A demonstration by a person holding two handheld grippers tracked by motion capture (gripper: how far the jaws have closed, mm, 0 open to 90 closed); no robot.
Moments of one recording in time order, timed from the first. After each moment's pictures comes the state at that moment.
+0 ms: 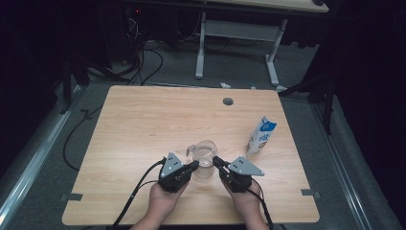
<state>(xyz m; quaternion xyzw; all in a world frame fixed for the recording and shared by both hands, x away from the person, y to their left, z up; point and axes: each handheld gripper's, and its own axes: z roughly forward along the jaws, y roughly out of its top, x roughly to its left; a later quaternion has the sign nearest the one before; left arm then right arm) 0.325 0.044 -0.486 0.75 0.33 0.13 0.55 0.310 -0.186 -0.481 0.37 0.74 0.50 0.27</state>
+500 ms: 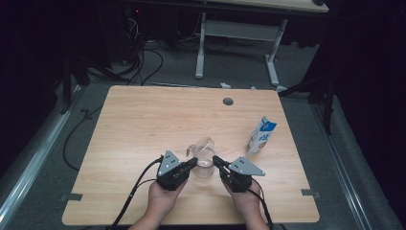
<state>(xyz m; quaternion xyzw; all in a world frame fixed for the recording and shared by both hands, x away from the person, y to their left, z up) 0.328 0.049 -0.480 0.74 0.34 0.14 0.57 0.311 -0.187 -0.483 0.37 0.73 0.50 0.27</state>
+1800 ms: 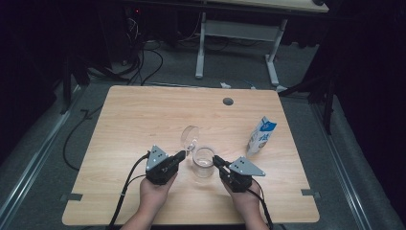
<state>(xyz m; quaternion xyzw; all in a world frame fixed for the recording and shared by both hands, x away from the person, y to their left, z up) 0.340 0.078 -0.481 0.72 0.38 0.16 0.56 0.311 -0.188 -0.484 0.37 0.73 0.51 0.27</state>
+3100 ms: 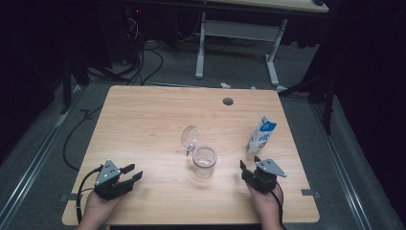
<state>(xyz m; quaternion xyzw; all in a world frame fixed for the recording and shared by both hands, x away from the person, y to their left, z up) 0.318 0.215 -0.512 0.78 0.35 0.19 0.48 0.316 -0.265 -0.520 0.53 0.68 0.39 0.33</state>
